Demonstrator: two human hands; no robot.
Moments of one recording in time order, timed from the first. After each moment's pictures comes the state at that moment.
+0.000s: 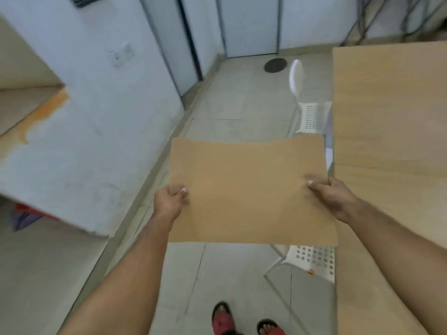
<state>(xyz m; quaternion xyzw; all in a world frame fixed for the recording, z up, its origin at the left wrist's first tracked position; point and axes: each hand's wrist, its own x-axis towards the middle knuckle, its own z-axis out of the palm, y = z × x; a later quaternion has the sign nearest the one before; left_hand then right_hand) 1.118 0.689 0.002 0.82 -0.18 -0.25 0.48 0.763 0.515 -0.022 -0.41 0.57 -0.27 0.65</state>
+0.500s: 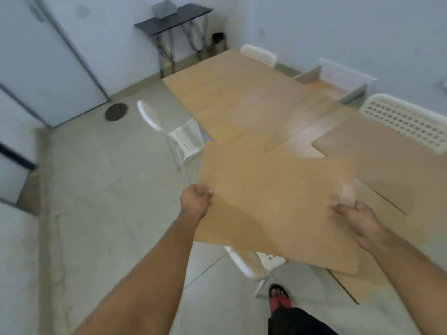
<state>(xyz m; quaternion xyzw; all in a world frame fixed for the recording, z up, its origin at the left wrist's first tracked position) 0.990 0.423 -0.035 0.67 -0.54 -0.45 0.26 0.672 0.632 -0.047 -0.06 0.74 -0.52 0.42</state>
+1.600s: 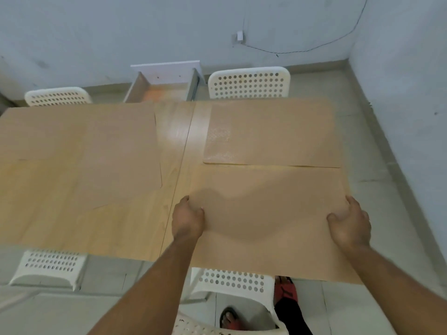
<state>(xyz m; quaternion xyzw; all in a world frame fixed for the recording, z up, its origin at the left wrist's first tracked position) 0.702 0.311 -0.131 0.40 -0.86 -0.33 -0.03 0.653 0.658 -0.137 0.26 0.89 -0.35 0.10</state>
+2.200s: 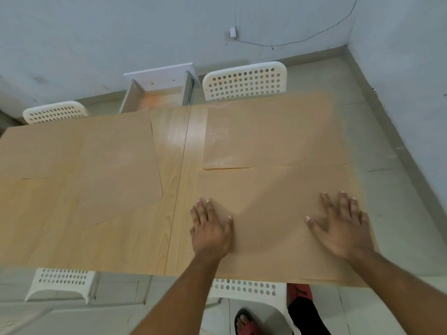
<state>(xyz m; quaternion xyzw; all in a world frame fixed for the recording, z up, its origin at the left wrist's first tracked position) 0.708 0.345 -0.162 0.23 -0.95 -0.16 -0.15 0.652 0.652 -0.167 0.03 0.98 -0.08 0.20</state>
